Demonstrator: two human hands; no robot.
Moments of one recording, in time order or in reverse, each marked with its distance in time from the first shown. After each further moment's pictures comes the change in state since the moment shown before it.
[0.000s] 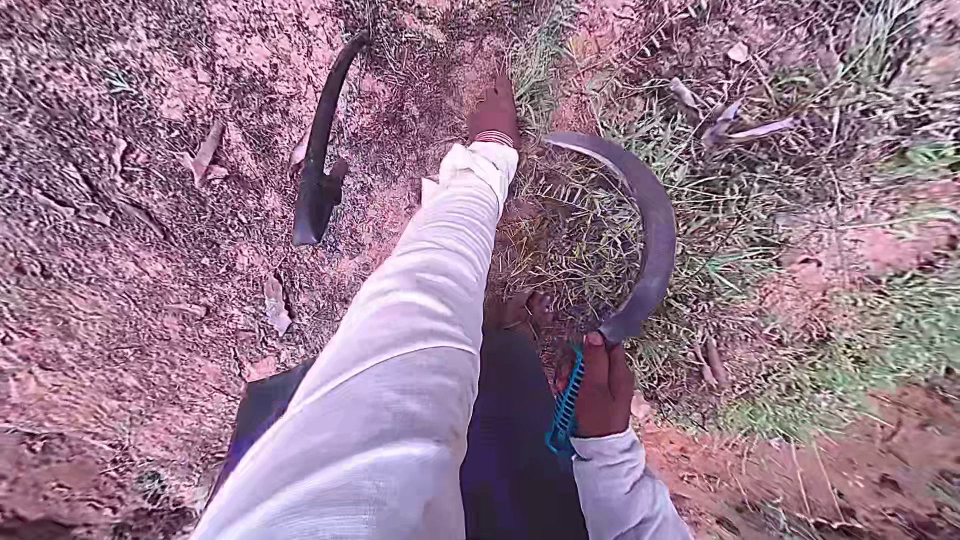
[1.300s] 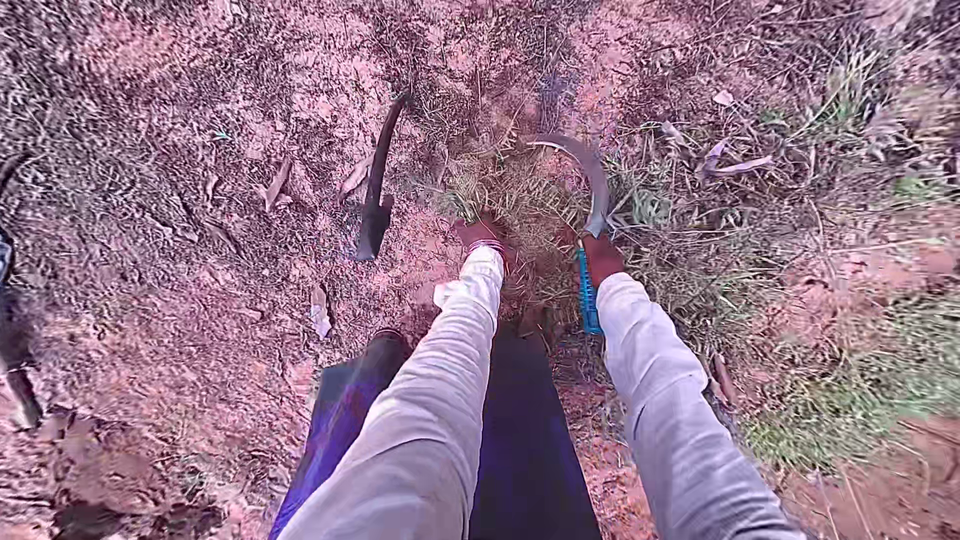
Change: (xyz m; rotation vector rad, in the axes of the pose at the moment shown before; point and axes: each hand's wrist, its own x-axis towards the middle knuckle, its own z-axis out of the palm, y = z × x) left_hand -0.109 -0.054 0.034 -0.885 0.189 -0.747; right_hand 0.171 -0.050 0.038 -0.420 -0.280 0.439
